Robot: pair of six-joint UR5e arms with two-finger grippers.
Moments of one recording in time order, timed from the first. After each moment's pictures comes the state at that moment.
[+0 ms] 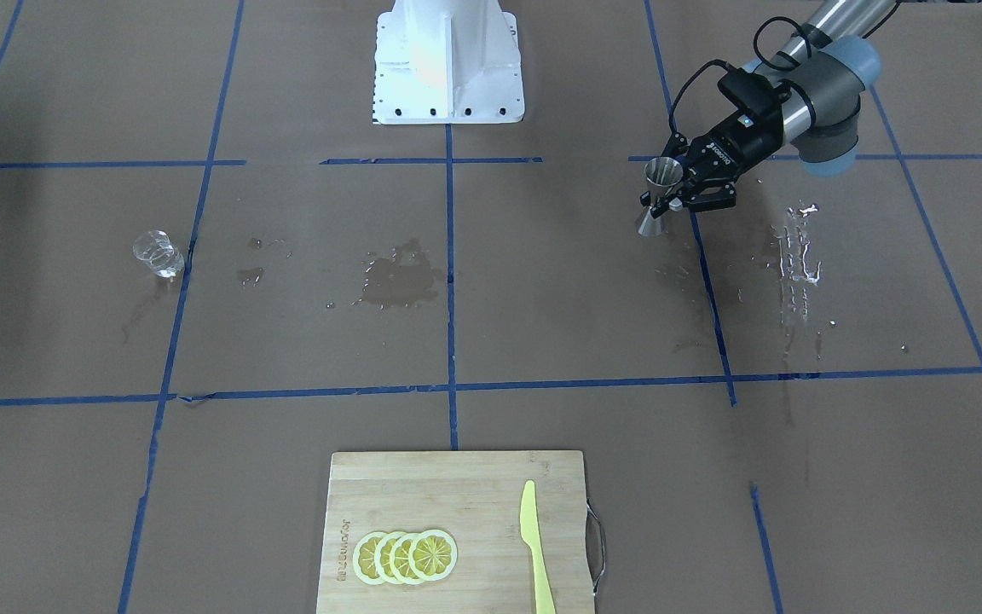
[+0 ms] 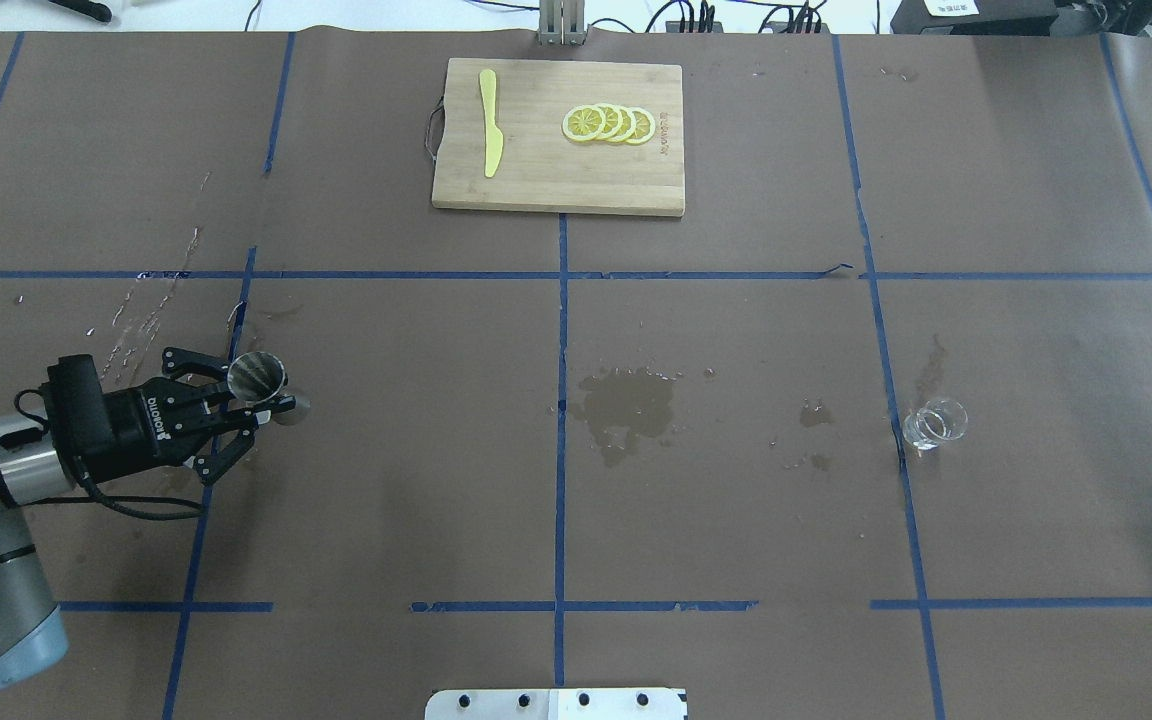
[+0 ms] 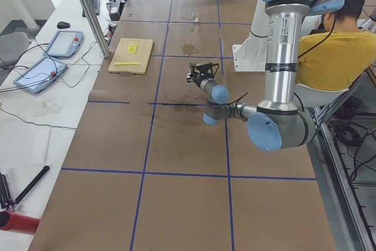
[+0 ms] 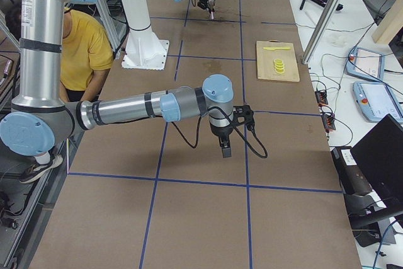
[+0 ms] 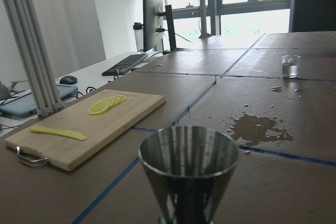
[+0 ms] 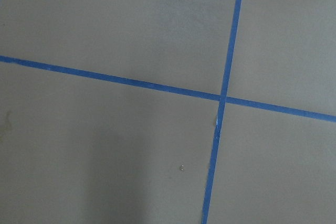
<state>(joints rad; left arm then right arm) -0.53 -1.66 -1.53 -3.42 -1.70 -0.20 1.50 -1.70 1.90 -1.52 2.30 0.06</state>
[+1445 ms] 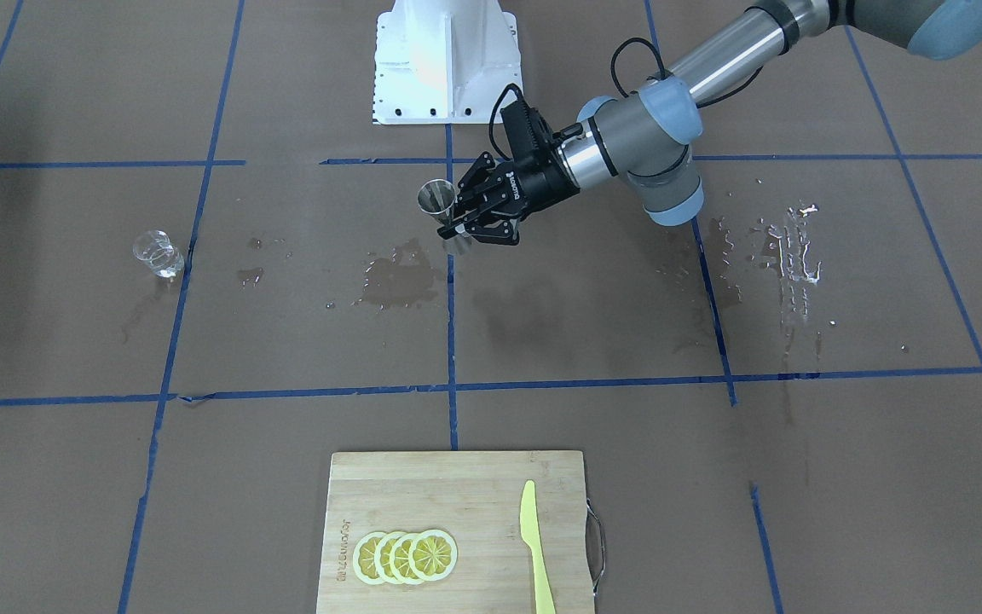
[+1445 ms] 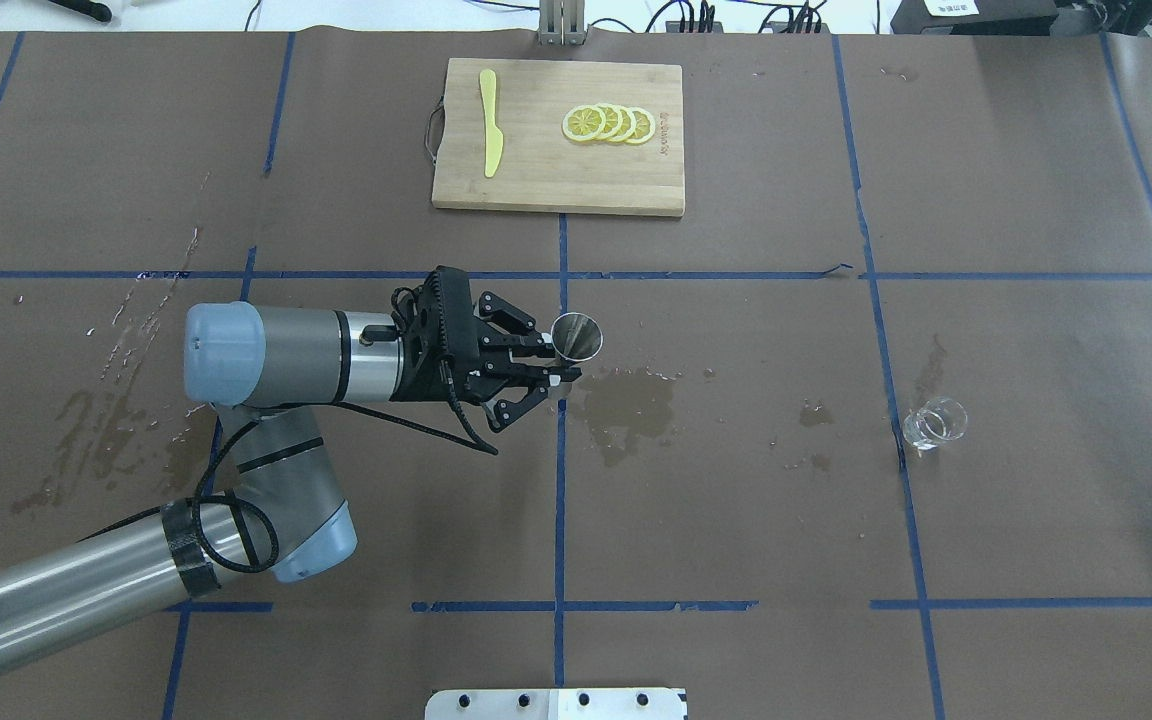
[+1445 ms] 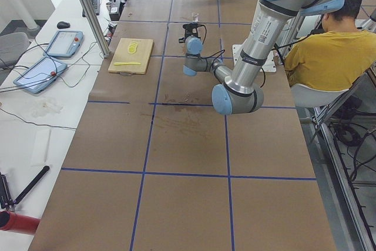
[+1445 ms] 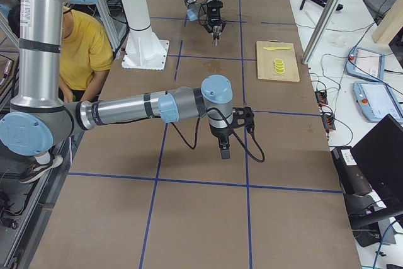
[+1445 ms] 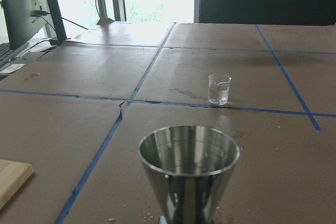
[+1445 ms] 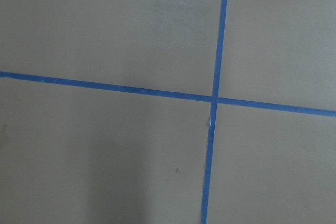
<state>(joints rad) -0.50 -2.17 -1.37 -3.05 -1.88 -0.20 1.52 -1.69 1.90 -1.52 2.30 0.11</state>
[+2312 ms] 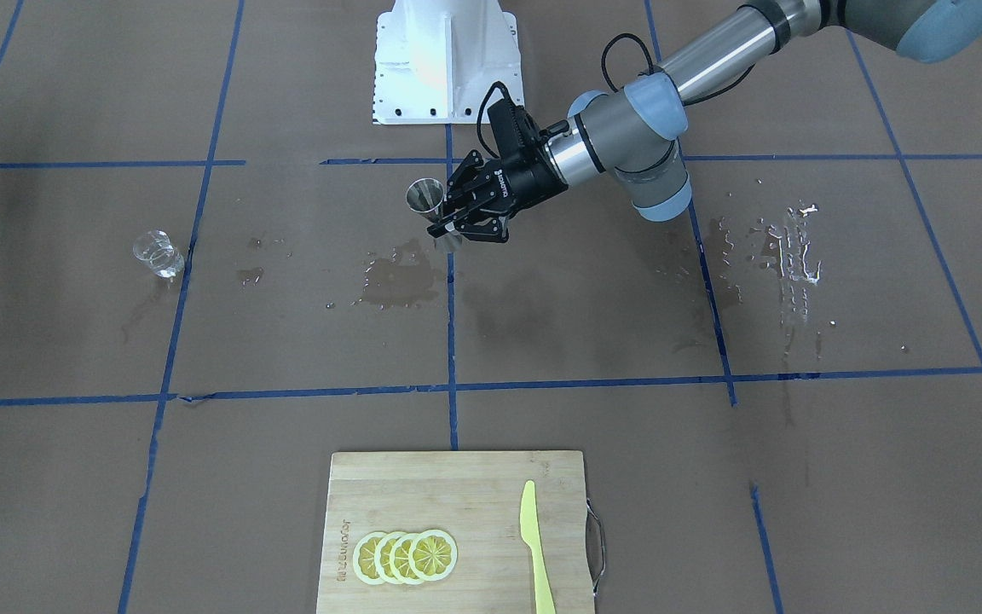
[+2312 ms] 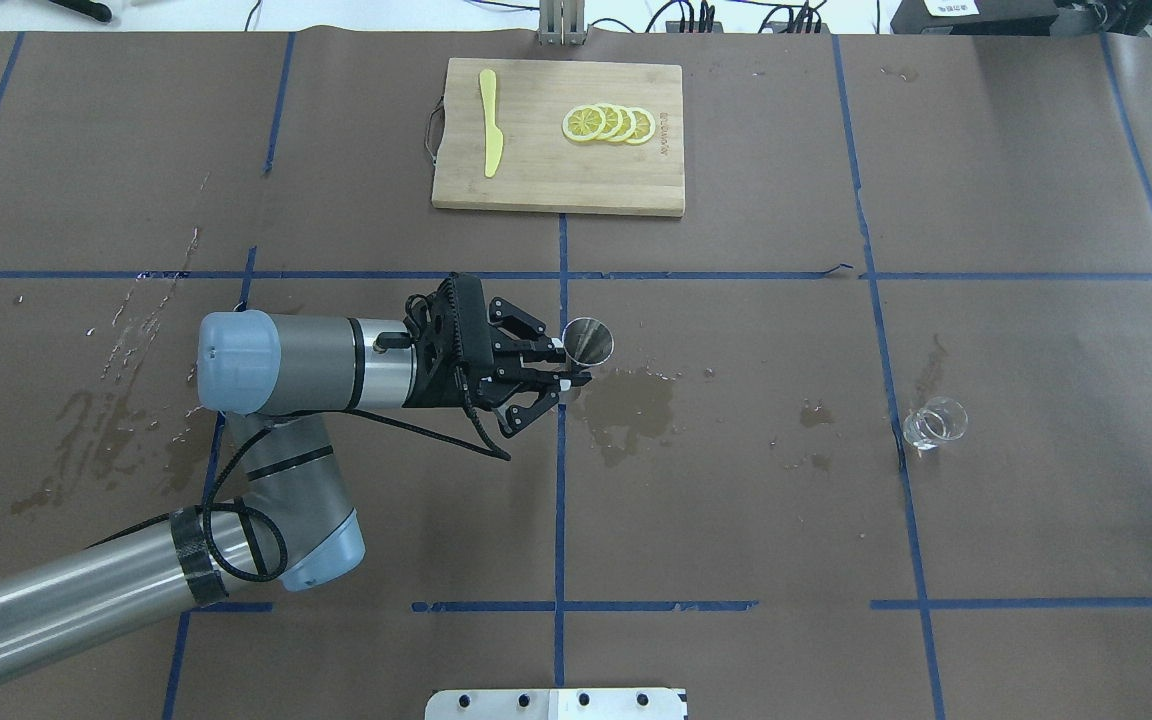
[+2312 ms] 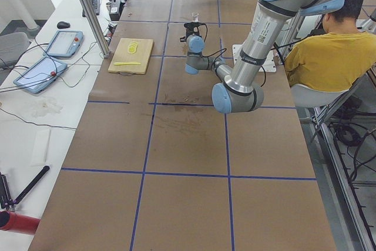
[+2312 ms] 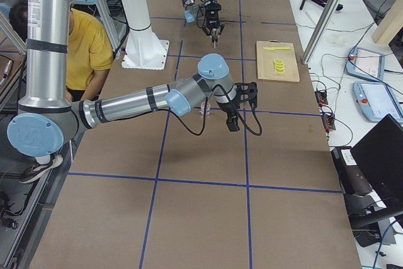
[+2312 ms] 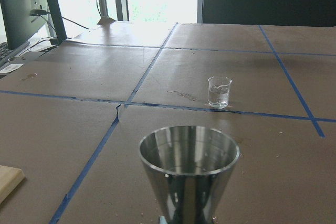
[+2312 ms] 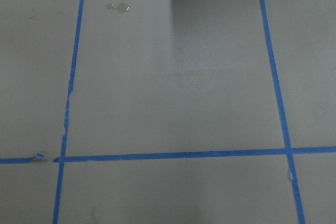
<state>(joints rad) -0.49 -2.17 -1.37 -3.03 -1.86 -0.20 1.37 -1.68 1.95 -1.12 2.24 0.70</state>
